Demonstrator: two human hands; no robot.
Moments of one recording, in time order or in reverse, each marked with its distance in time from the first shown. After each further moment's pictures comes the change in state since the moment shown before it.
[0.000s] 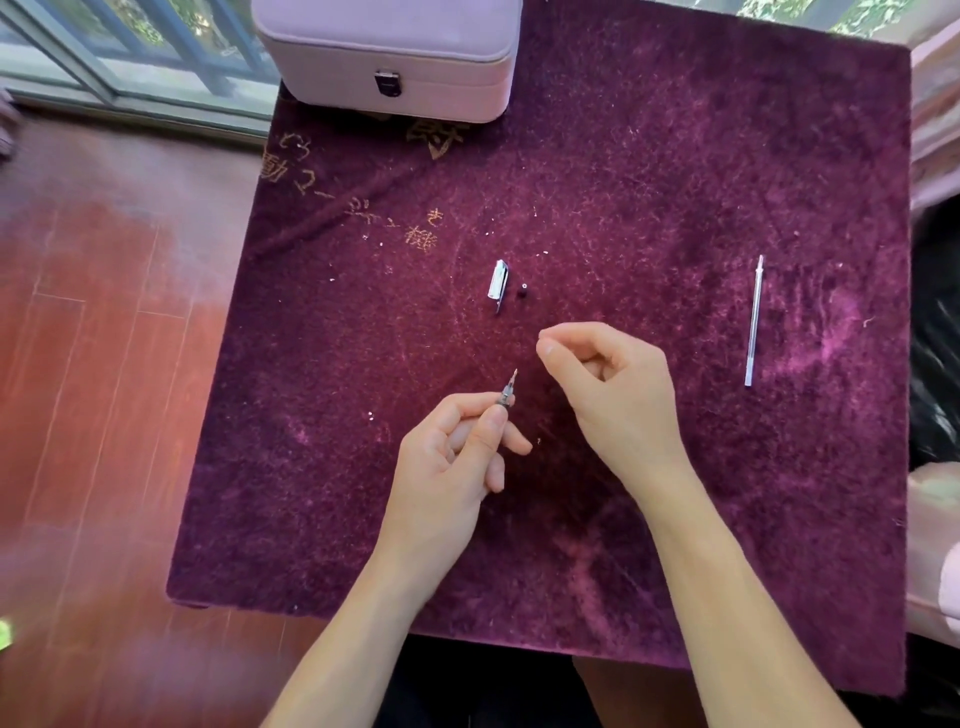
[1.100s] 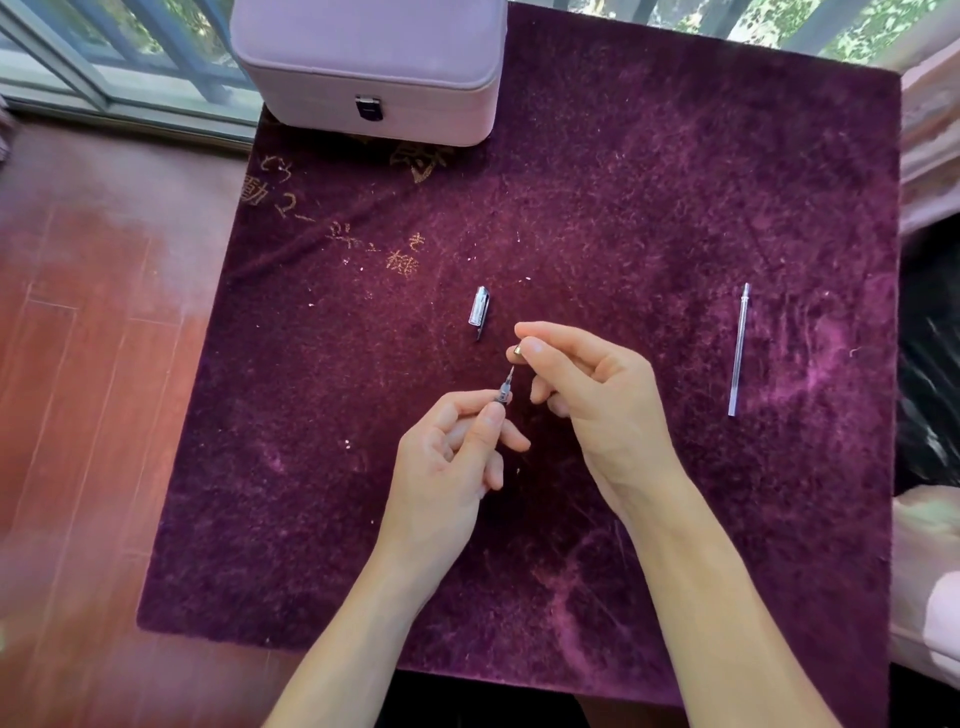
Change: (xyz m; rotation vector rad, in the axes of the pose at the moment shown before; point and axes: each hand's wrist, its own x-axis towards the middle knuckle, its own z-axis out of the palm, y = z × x) left_hand 0.024 0.008 0.020 -0.020 0.025 -0.003; right_hand 0.021 -0.005 -0.008 0.403 -0.173 0.131
